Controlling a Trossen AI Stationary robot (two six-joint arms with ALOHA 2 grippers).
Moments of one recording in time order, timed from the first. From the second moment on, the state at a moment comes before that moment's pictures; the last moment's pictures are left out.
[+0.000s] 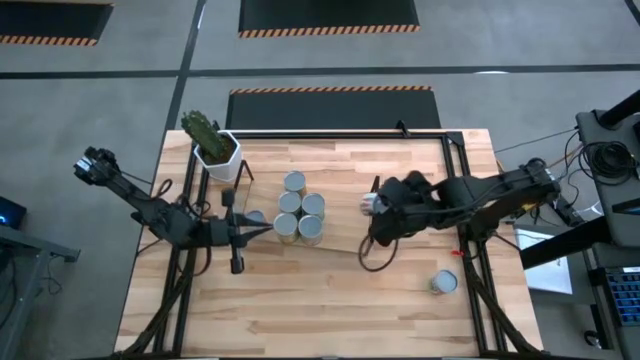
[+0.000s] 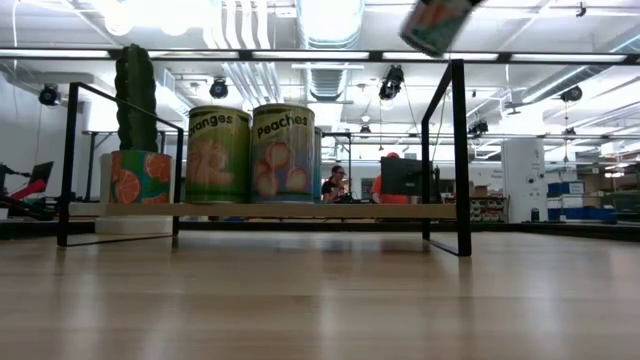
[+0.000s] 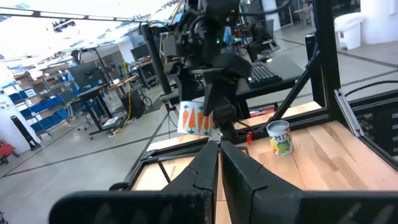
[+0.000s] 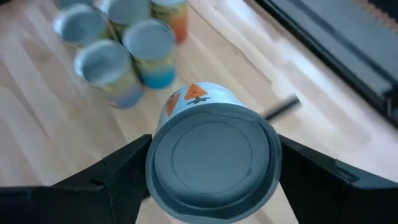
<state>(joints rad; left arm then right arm) -0.59 0.92 0.72 0.22 -0.73 0.31 0.30 1.47 1.62 -1.28 0.53 0.83</state>
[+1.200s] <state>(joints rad) -0.66 0.71 0.65 0.33 -0.83 0.31 -0.08 2.23 2.35 -0.72 0.14 -0.19</state>
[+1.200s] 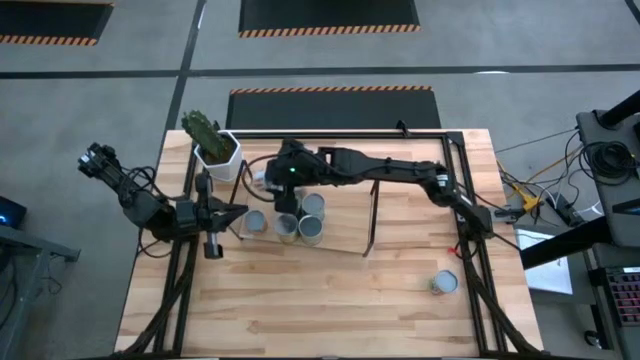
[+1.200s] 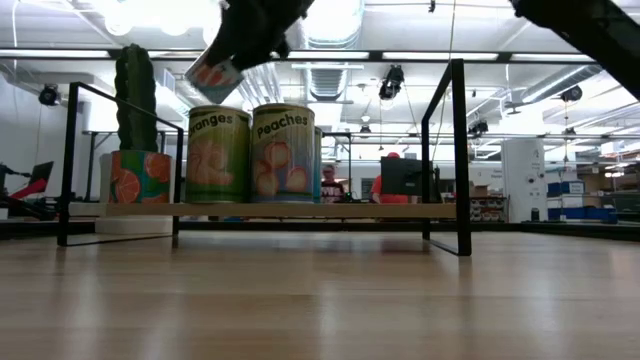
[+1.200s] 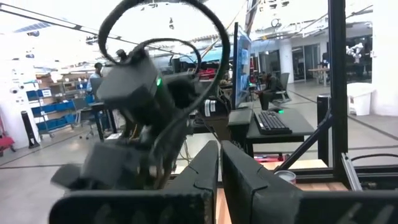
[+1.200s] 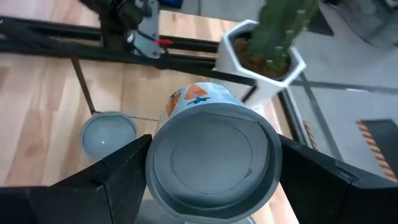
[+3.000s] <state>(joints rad) -0.66 1.01 0.82 0.29 -0.94 0.28 0.47 2.05 1.84 -0.89 0.16 0.10</state>
